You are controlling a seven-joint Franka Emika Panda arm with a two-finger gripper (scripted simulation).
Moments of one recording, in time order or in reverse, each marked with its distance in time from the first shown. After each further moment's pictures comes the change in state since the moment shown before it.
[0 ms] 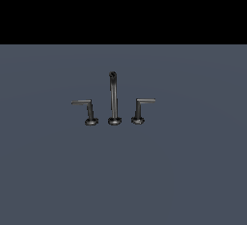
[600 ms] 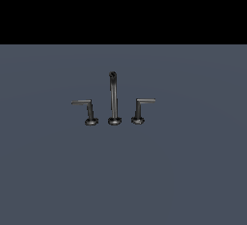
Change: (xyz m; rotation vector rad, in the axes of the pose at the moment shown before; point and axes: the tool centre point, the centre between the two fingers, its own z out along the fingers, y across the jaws) arm 0.012 -0.006 0.015 0.001 0.000 0.058
